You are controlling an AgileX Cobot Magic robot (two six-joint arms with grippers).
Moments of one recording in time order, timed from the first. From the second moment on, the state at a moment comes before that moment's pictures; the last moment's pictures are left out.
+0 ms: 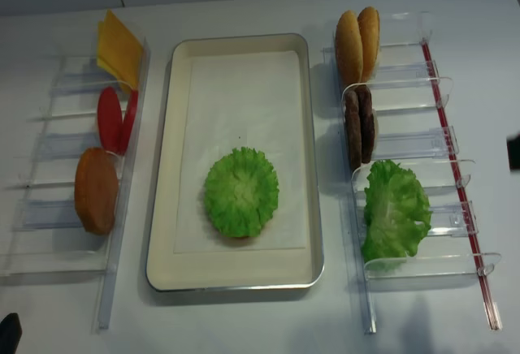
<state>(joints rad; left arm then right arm) -0.02 -0.02 -0.49 0.04 1.18 -0.05 0.27 0.83 -0.94 -0.06 1.26 0.19</state>
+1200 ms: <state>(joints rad) -0.02 -0.02 -0.49 0.04 1.18 -0.05 0.01 0.19 -0.58 0.01 1.27 0.06</state>
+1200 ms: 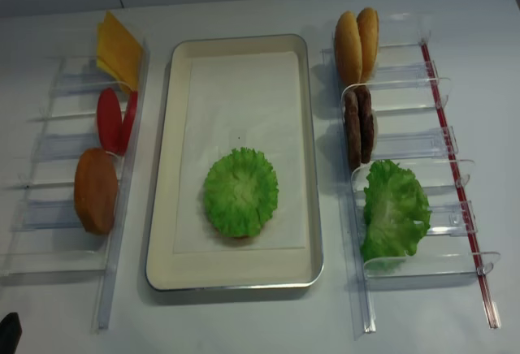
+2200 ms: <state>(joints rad) -0.02 -0.02 -0.49 0.04 1.18 -0.05 -0.08 -0.02 -0.47 0.13 1.14 -0.12</state>
